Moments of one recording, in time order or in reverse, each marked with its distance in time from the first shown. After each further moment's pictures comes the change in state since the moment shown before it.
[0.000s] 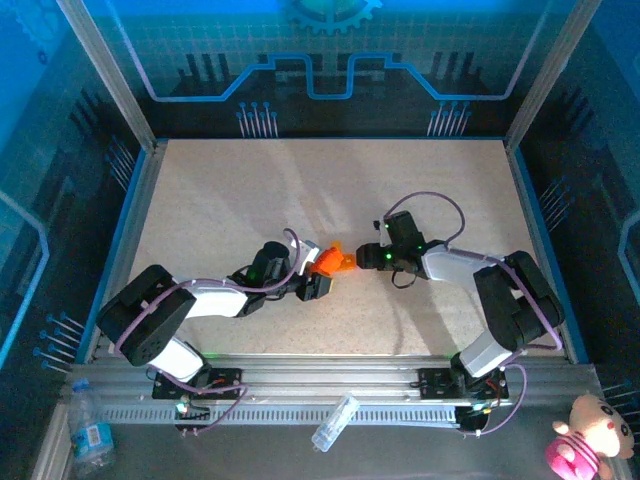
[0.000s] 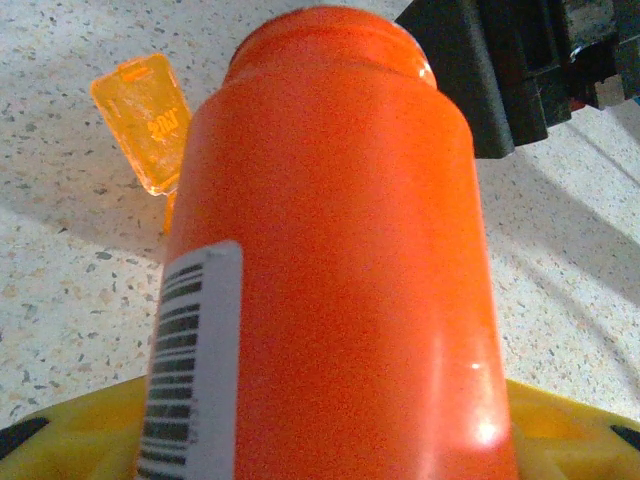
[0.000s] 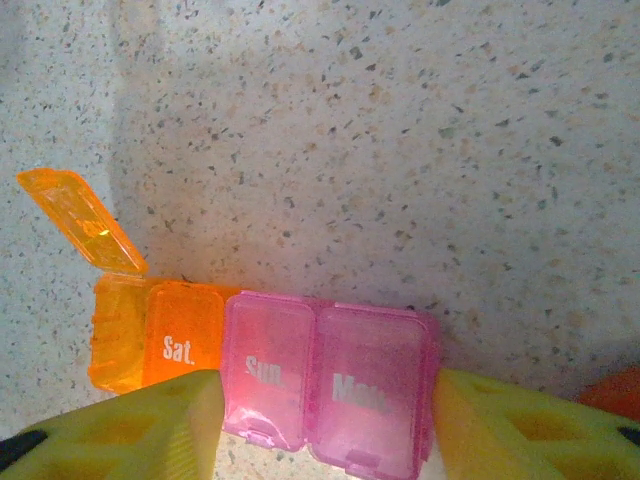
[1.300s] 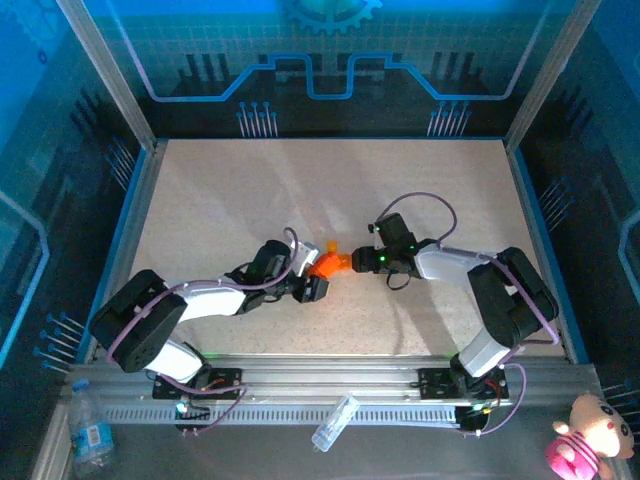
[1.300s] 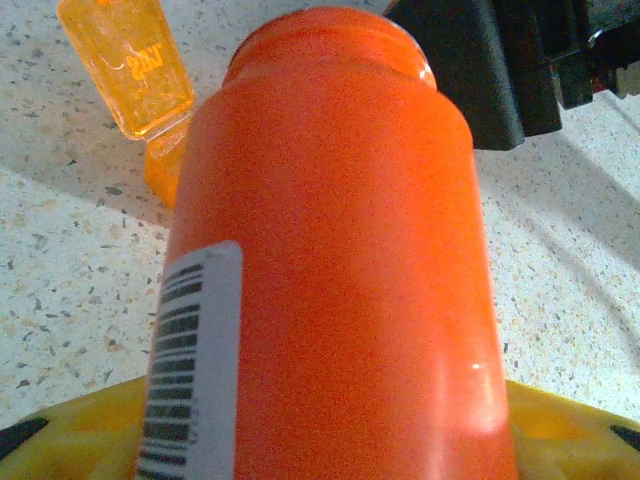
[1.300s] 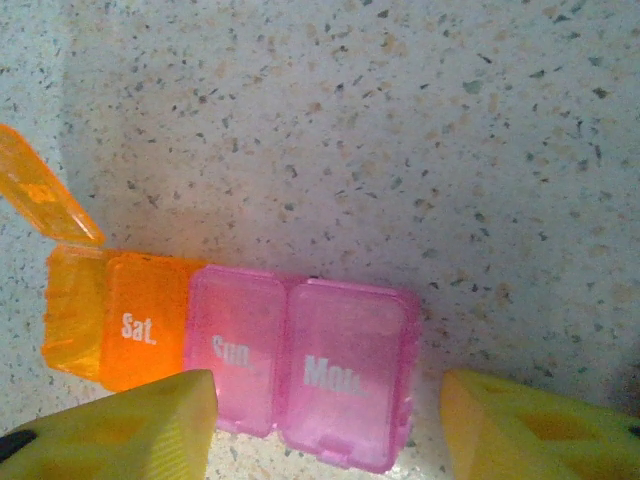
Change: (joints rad) left arm 0.000 -0.050 0.045 -0.209 -0.005 -0.001; right arm 0.047 0.035 0.033 -0.053 0.057 0.031
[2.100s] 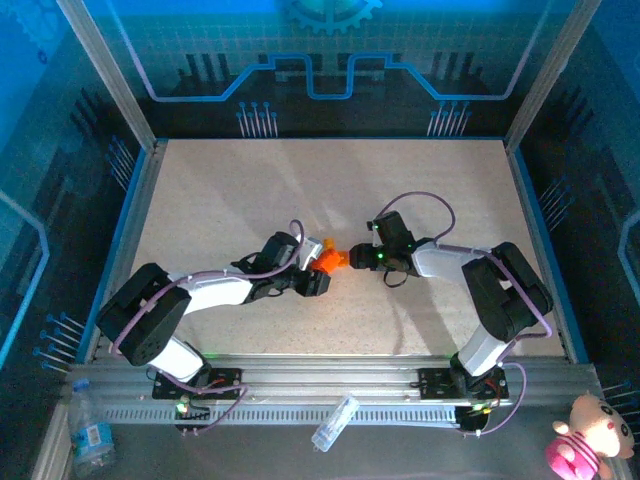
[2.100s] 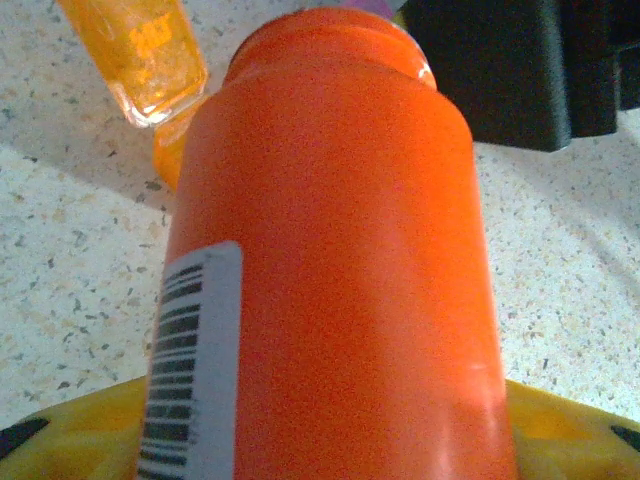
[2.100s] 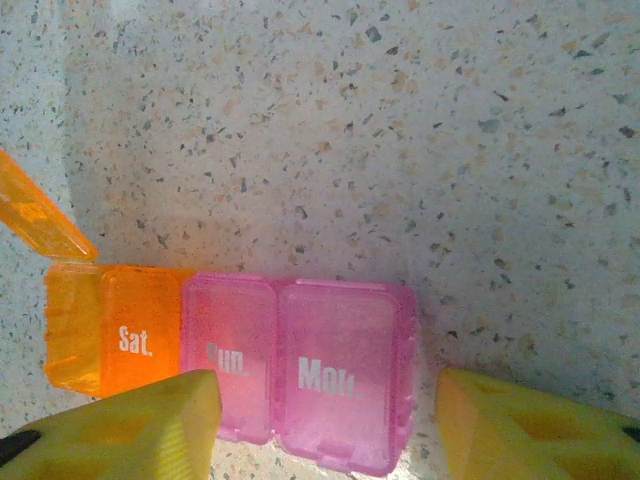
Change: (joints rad) left arm 0.003 0.051 0.113 -0.174 -0.053 0.000; right arm -0.005 0.043 0.016 0.055 -0.012 0.031
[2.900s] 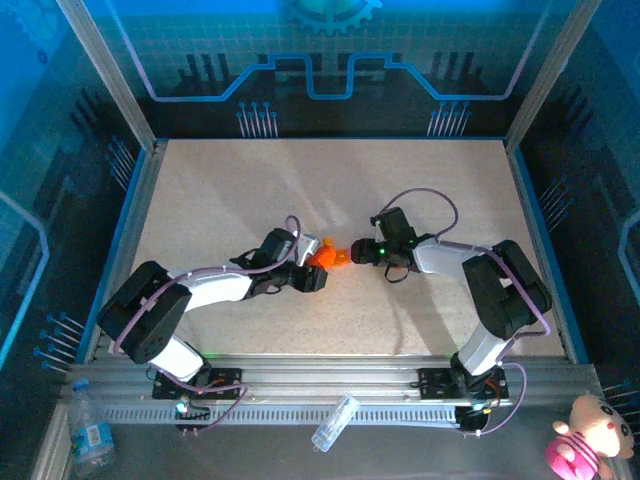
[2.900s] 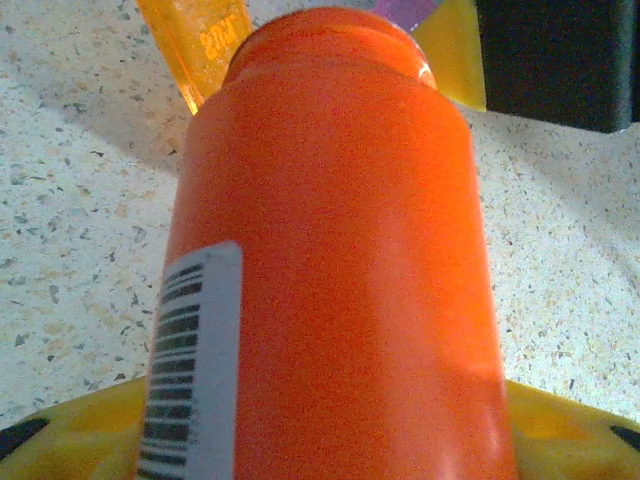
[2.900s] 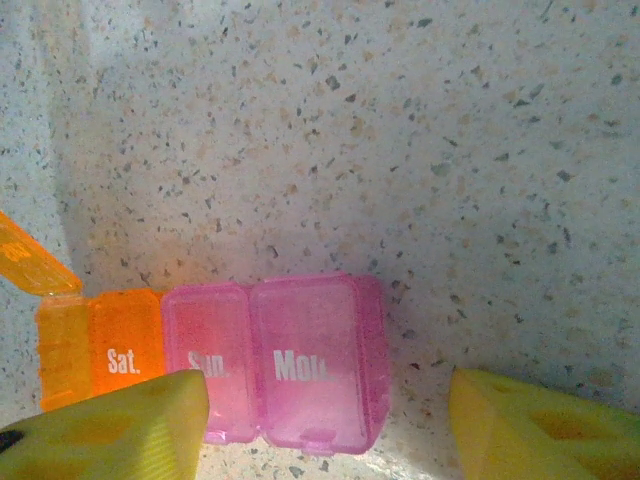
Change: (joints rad) left arm 0.032 0.009 0.019 -0.031 -0.013 -0.026; right arm -0.027 0.010 0.031 -0.016 0.005 0.010
